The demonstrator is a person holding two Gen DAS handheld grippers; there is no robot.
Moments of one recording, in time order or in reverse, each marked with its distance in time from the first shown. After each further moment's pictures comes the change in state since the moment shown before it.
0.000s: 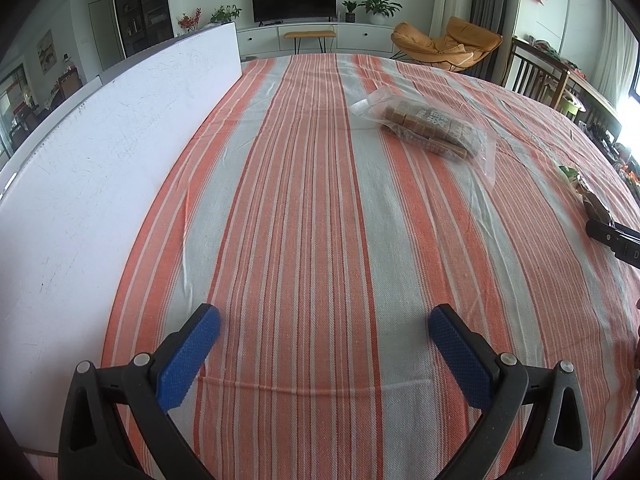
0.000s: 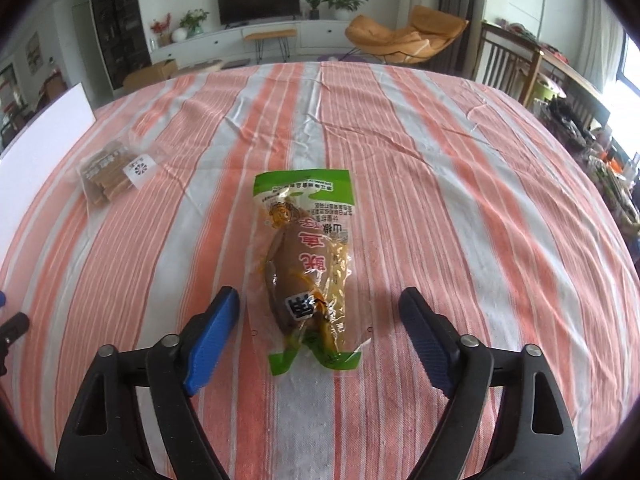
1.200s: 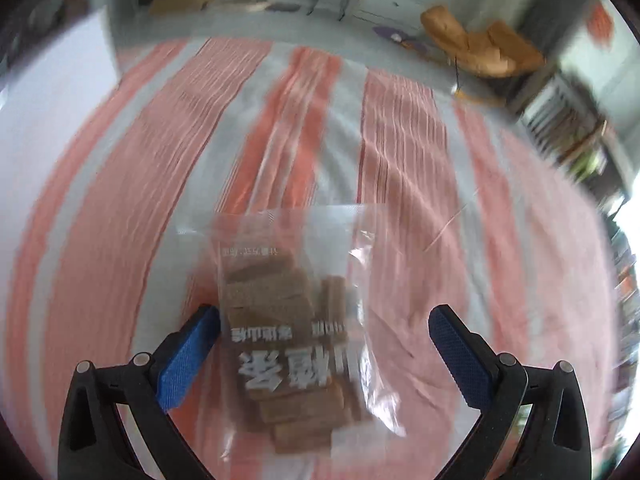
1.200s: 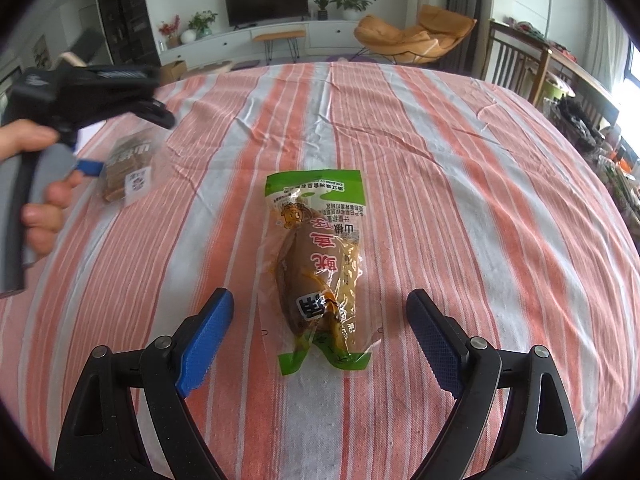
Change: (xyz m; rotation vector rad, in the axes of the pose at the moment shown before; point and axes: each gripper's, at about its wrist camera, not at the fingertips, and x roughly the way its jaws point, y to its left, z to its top) left arm 0.132 -0.106 0.193 -0.172 0.206 -0.041; right arm 0.002 -0.003 0.000 0.001 -0.006 0.047
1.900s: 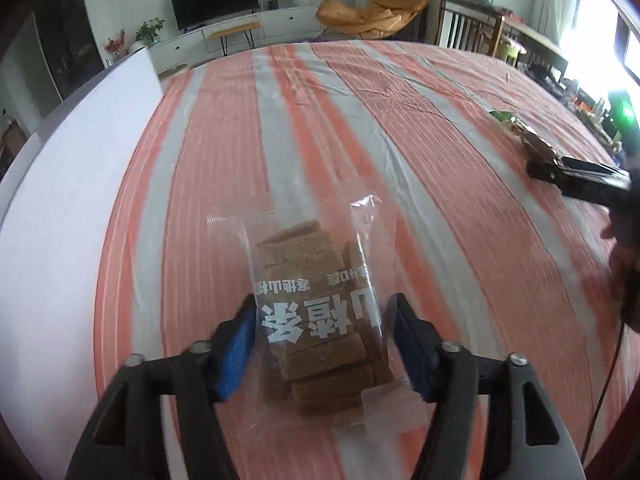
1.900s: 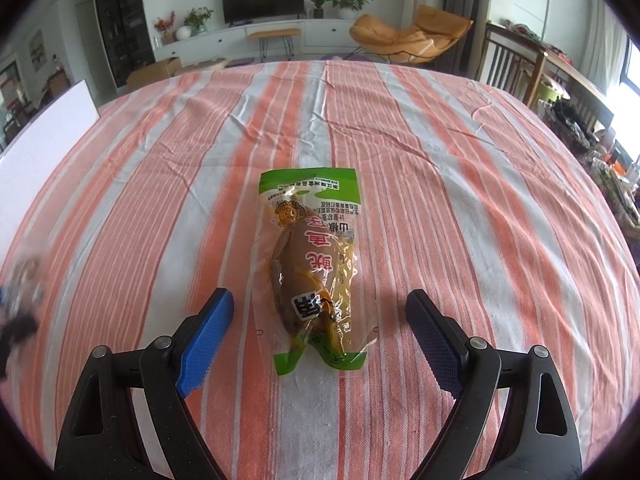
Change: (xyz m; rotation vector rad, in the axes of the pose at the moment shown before) left arm -0.113 0.113 -0.203 0.400 -0.131 -0.061; right arm 0.002 0.003 0.000 -0.009 0.007 -0.036
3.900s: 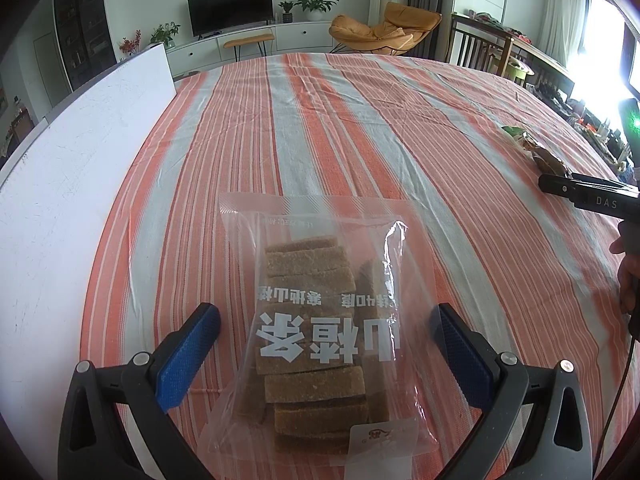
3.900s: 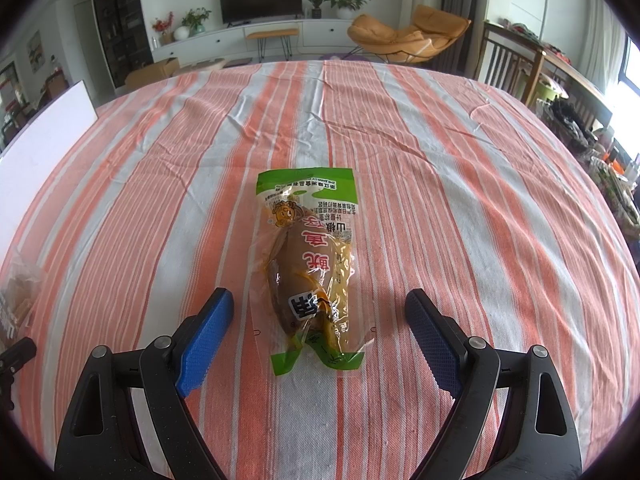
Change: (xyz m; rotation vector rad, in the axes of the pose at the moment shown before) left arm 0.027 0.005 0.009 -0.037 -0.059 0.005; right arm 0.000 0.000 -0.001 0.004 -0.002 -0.004
